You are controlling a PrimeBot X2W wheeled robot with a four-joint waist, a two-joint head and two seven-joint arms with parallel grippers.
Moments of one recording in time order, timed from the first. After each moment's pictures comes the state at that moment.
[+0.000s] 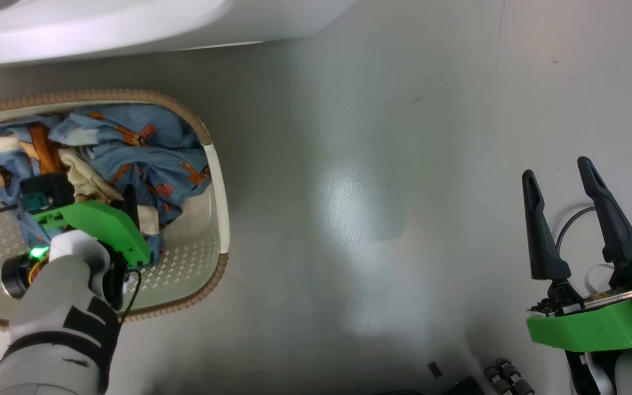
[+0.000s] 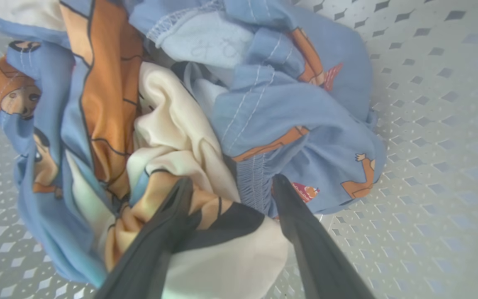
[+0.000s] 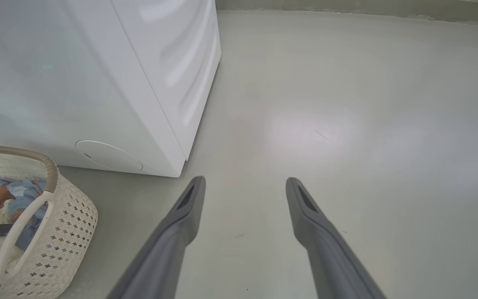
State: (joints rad) left arm -0.91 0.09 -0.16 1.29 -0.45 -0.04 -0.16; right arm -0.10 -0.05 -0.05 -0.29 0.09 0.13 -0.15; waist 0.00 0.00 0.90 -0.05
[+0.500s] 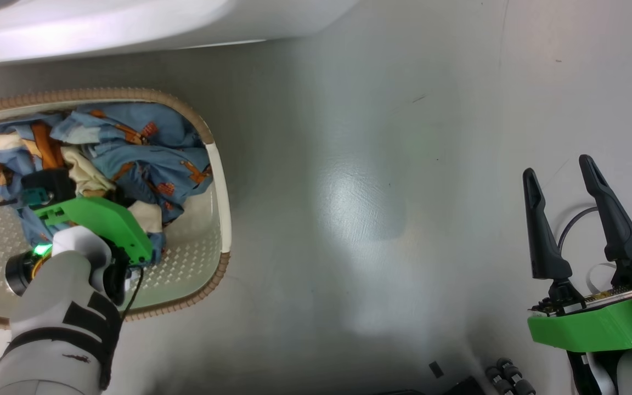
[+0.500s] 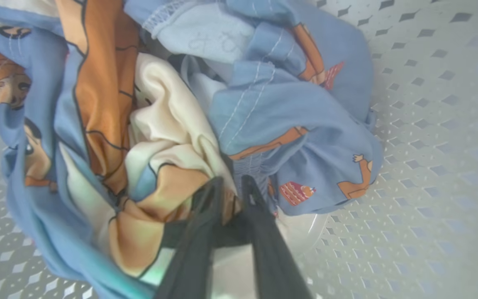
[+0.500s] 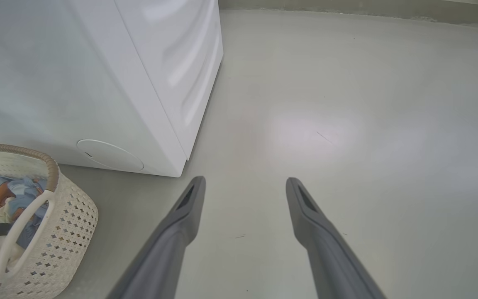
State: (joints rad) left arm -0.93 0.08 -0.16 1.29 -0.48 -0.05 -0.12; right arm -0.10 -0.05 -0.05 -0.31 0.08 0.13 -0.13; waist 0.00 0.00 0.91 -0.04
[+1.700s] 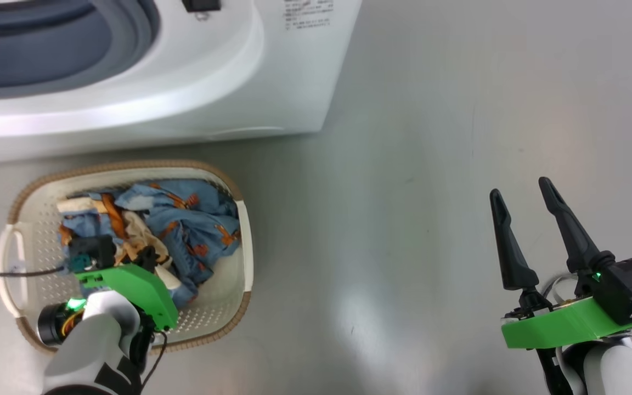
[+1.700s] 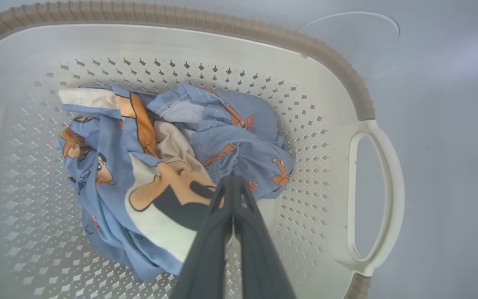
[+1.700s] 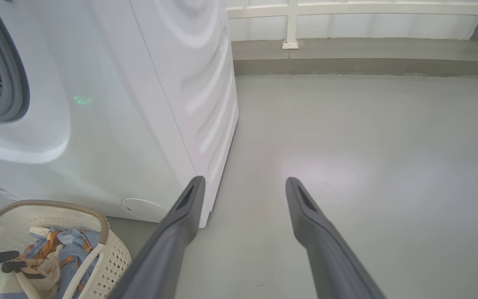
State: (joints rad) left arm -0.76 0.06 -0.27 1.28 -0.47 -0.12 -0.24; right arm -0.12 -0.05 -0.01 -0.14 0.12 0.13 -0.18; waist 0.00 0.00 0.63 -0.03
